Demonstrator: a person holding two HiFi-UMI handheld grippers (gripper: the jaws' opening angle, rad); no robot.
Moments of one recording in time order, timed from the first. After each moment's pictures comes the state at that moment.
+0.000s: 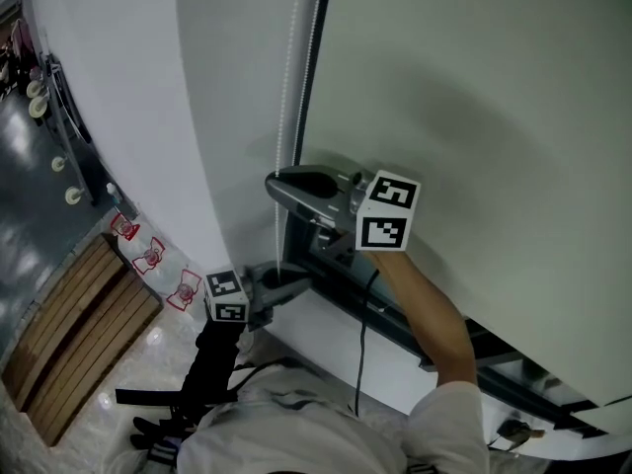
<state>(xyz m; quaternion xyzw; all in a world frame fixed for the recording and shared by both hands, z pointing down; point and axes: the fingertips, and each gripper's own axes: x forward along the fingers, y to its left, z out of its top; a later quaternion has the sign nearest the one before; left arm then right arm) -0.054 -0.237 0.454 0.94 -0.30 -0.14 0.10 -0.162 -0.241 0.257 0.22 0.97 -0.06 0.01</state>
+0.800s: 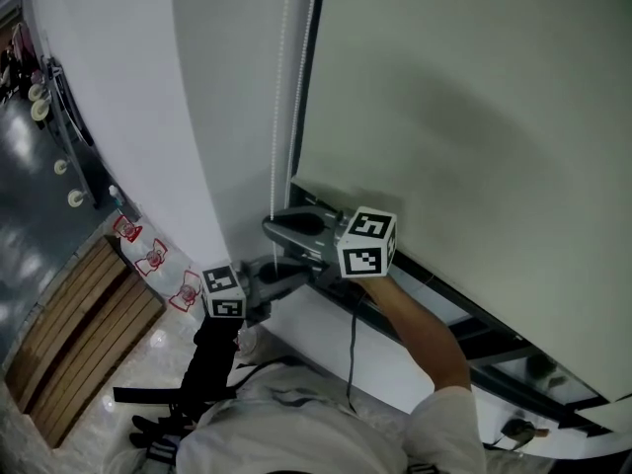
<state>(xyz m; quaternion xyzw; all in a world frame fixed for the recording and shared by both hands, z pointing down) -0.064 -0.238 0.449 0.94 -0.31 -0.14 0.09 -0.158 -0.224 0.349 0.22 0.97 -0.11 -0.05</state>
